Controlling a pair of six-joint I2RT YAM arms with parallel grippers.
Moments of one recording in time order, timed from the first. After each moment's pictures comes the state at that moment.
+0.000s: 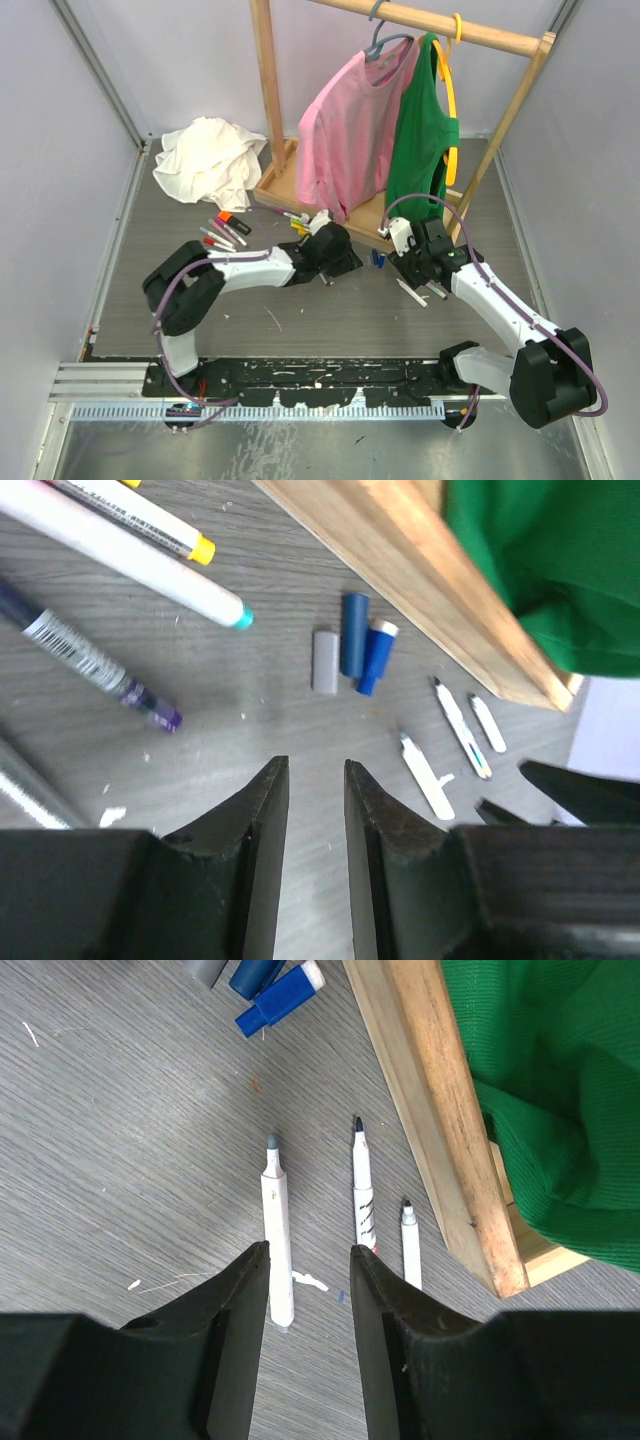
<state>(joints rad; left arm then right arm) -0.95 1.89 1.15 0.00 -0.16 -1.18 0.33 1.13 0.71 -0.59 -0.02 -0.39</state>
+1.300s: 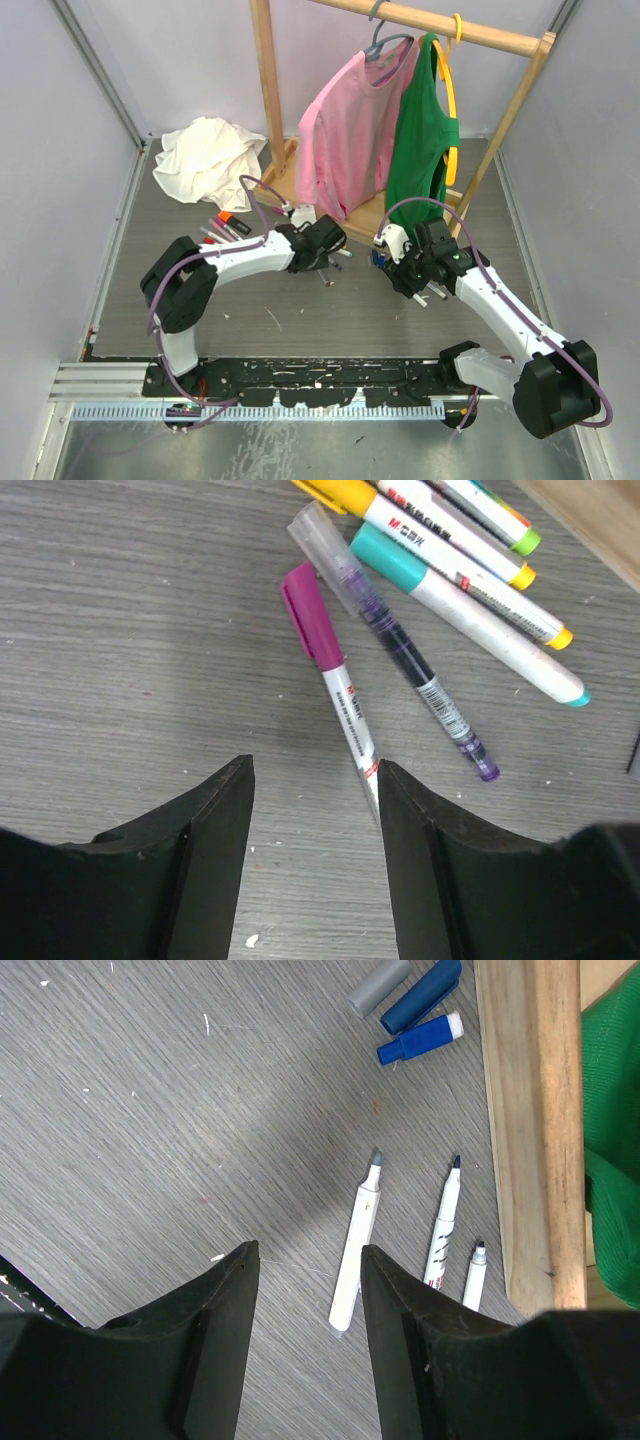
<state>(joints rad) -0.90 1.83 1.26 -0.58 -0.49 -0.98 0.33 1.07 0.73 -0.68 -0.26 -0.49</state>
